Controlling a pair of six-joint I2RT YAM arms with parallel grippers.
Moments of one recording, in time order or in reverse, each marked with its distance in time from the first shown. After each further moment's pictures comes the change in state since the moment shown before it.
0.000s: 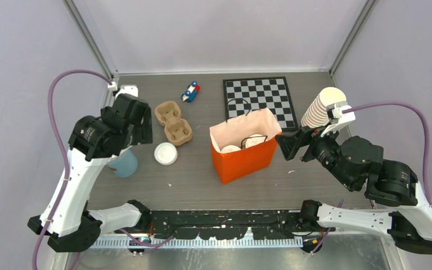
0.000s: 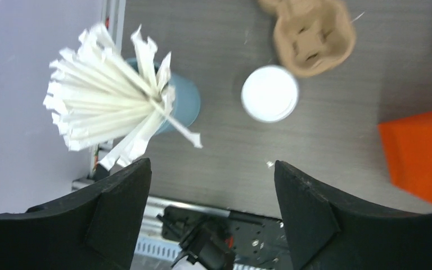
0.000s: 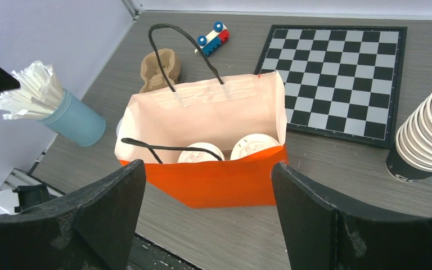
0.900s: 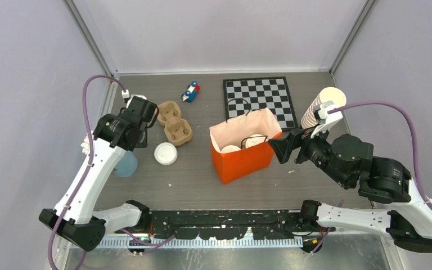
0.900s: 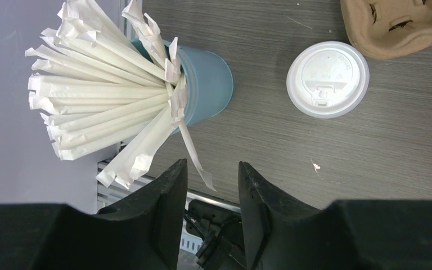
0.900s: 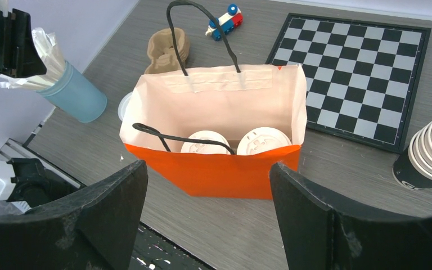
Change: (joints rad) left arm 0.140 -0.018 -0.351 0.129 -0.005 0.091; right arm 0.000 0.028 -0.004 0.000 -0.089 -0.049
